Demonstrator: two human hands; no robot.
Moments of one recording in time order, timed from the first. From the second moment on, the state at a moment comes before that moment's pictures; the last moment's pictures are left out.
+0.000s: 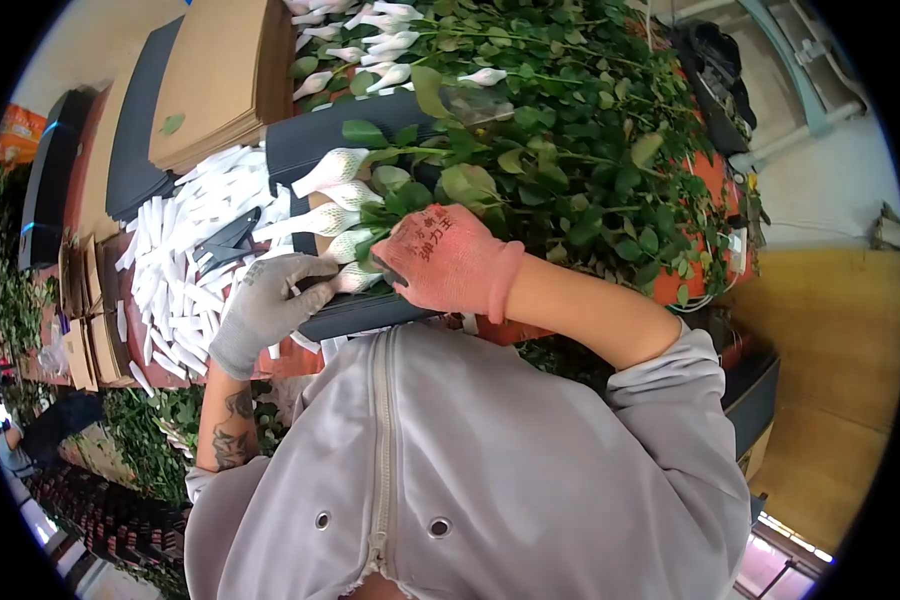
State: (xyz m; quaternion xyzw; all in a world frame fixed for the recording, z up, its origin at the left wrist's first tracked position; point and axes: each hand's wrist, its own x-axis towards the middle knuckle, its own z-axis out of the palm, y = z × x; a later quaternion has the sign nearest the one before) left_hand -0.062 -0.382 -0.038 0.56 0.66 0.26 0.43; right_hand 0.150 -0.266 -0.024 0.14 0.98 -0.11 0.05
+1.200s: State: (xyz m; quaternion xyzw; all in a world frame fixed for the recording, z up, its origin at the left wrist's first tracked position) left_hand -0.025 -0.410 -0.051 0.72 0.63 0.26 0.16; right_hand 0.135 -0.256 -0.055 0.12 0.99 0.06 -0.05
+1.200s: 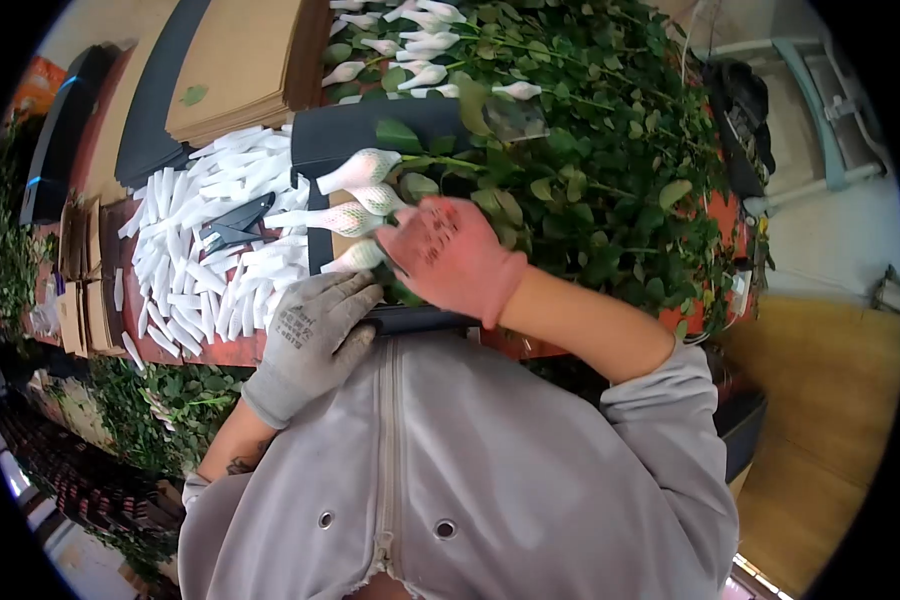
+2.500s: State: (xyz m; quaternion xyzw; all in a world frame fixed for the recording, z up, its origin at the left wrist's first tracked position) left_hand -0.030 -0.387 -0.025 0.73 0.65 0.17 0.13; right_hand 0.130 -0.255 -0.071 0.09 0.99 -0.09 -0.08
